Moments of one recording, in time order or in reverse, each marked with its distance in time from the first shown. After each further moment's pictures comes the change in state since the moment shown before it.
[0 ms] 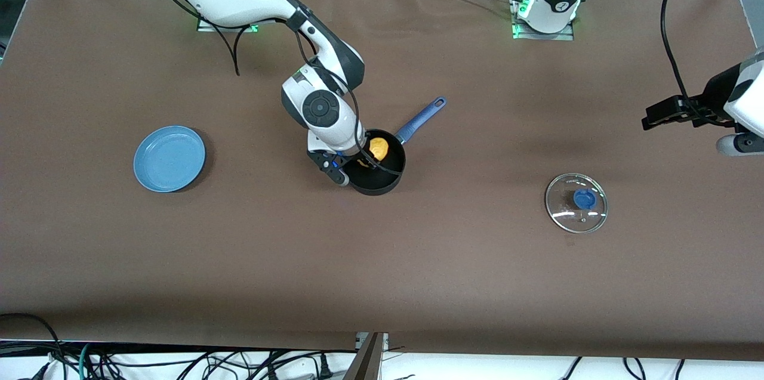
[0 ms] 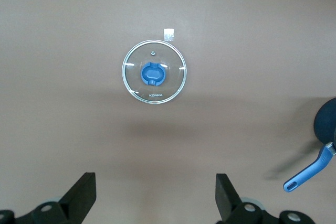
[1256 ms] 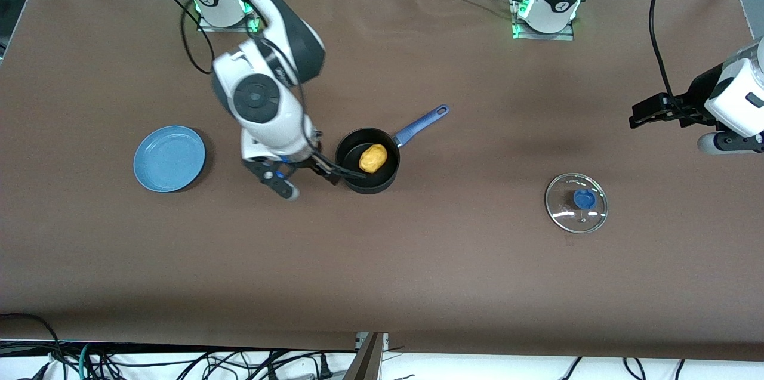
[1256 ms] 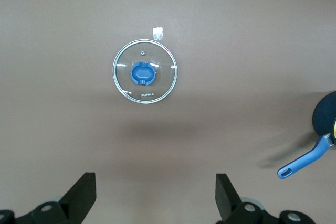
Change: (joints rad) left arm -0.003 0.000 -0.028 0.001 0.004 0.000 0.005; right arm -0.105 -0.222 -0.077 0.200 -0.010 -0.501 -0.315
